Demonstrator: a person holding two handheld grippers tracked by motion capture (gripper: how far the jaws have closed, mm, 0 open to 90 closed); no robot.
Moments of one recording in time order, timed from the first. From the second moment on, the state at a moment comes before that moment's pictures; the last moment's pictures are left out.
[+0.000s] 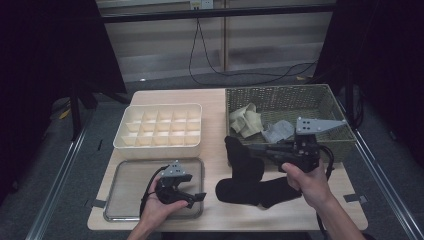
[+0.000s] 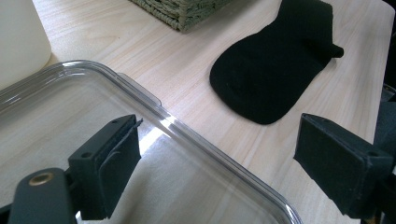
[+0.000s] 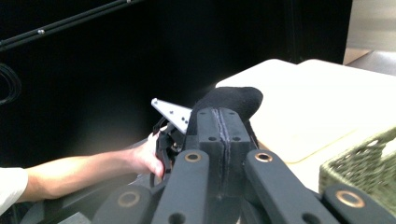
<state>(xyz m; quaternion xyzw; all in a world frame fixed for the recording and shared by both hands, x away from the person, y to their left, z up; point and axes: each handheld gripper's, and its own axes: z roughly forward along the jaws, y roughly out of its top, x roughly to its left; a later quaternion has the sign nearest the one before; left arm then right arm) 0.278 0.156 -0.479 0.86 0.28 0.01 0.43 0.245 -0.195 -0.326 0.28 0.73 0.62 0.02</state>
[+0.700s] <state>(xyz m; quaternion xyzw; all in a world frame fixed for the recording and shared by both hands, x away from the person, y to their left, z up) 0.278 0.156 -0.479 0.86 0.28 0.00 0.43 0.238 -0.184 -0.395 0.32 0.74 0.59 -0.02</state>
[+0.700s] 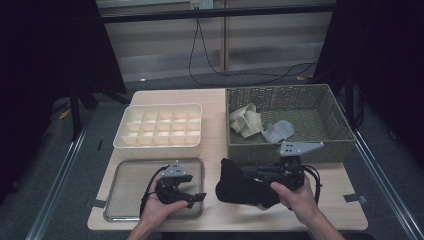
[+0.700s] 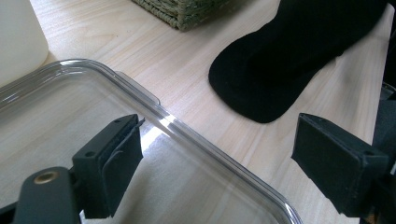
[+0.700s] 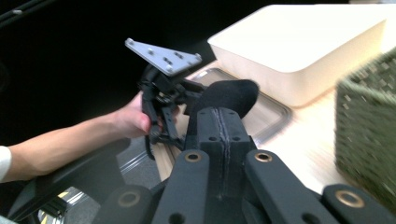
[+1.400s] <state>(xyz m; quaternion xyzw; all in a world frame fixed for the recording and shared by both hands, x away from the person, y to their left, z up) 0.277 0.149 -0.480 0.86 0.27 0.00 0.43 0.232 -0.238 -0.429 0.41 0.72 0.56 0.01</state>
